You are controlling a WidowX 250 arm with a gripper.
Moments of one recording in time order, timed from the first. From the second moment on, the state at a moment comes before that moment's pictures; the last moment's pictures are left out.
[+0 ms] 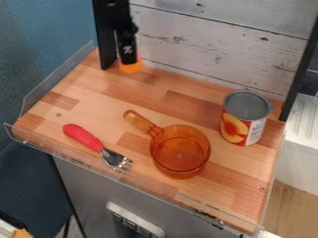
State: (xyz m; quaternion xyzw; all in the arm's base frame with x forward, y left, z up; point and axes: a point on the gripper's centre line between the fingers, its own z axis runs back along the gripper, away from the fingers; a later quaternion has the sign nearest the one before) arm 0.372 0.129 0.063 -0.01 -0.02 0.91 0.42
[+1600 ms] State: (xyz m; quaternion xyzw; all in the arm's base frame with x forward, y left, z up) arm 0.344 0.130 0.020 0.04 -0.01 0.88 0.46
